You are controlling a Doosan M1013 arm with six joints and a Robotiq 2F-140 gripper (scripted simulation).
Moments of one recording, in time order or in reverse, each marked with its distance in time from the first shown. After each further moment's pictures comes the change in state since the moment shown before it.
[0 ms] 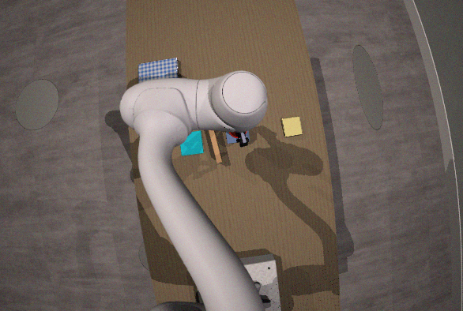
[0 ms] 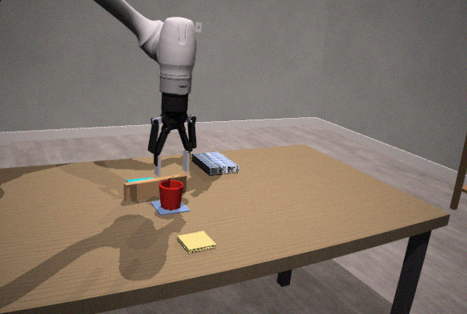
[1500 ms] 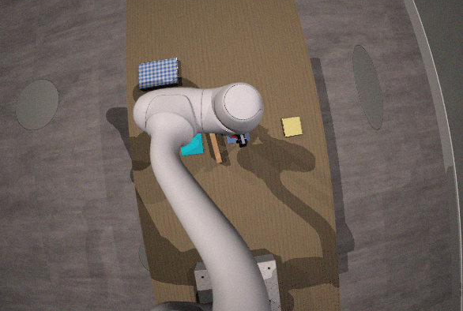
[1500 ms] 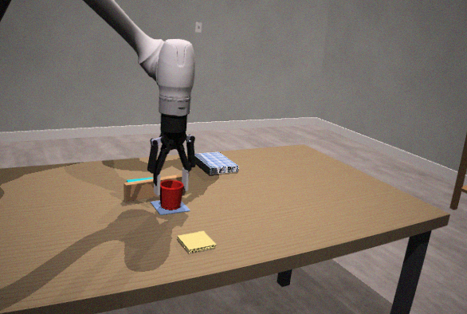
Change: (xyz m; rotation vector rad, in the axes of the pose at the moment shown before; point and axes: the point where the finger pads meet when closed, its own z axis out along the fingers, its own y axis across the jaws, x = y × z) arm 0.000 0.000 0.060 0.000 0.000 0.000
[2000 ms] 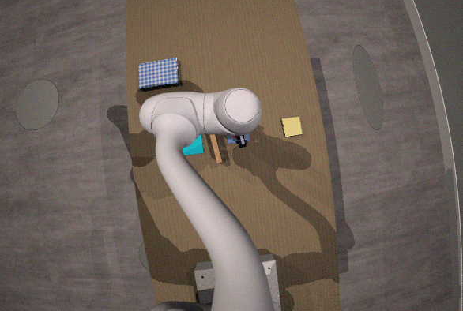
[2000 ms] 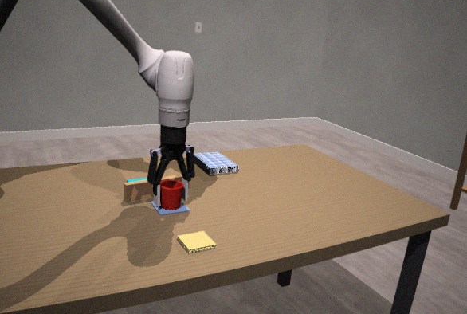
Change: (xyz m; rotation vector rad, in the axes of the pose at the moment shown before) arm 0.000 0.000 0.033 0.000 0.000 0.000
